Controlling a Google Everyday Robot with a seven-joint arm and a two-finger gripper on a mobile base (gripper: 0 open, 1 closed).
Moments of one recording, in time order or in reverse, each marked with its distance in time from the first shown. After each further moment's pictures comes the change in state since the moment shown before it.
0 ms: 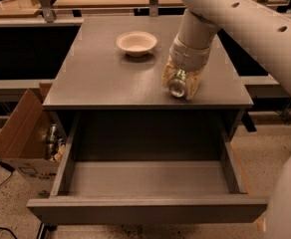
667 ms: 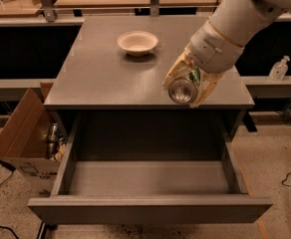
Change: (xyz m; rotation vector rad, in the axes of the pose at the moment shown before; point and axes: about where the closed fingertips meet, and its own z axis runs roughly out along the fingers) arm -0.093 0.024 -0.073 0.249 -0.193 -0.153
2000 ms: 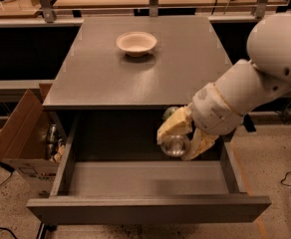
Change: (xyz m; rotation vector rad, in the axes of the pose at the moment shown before) arm -0.085 0.046 0.063 0.157 -0.118 -0.159
